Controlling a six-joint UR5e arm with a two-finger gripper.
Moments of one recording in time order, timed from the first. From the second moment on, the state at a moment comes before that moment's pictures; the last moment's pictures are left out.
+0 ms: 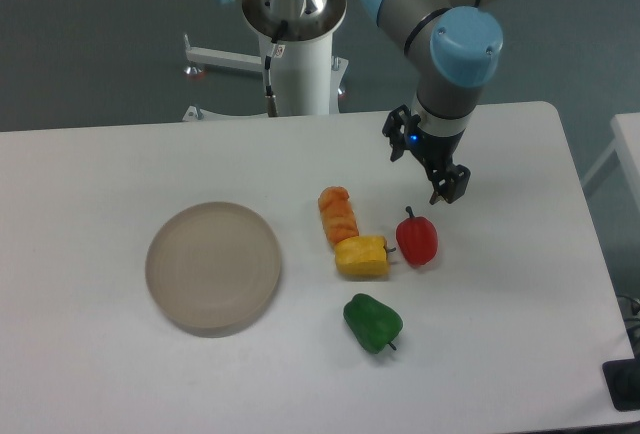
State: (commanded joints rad) arm 2.39 -1.88 -1.49 -1.36 1.53 1.49
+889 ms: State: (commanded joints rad) arm 2.43 -1.97 -1.48 -1.31 1.55 1.00
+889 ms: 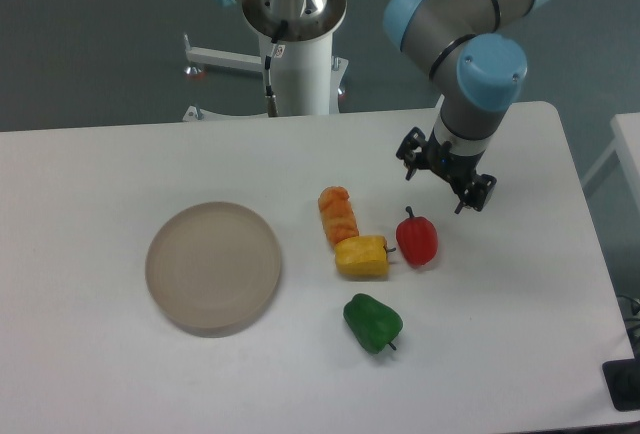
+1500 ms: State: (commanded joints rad) arm 2.40 -2.04 -1.50 -1.24 1.55 0.61
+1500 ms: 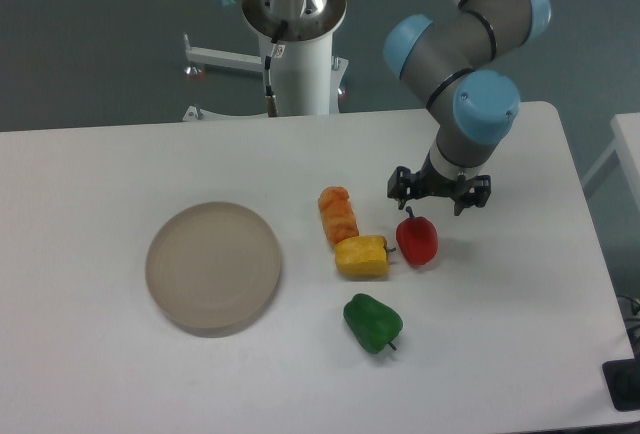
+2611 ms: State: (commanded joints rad) arm 2.38 -2.06 -1.45 -1.18 1.60 0.59
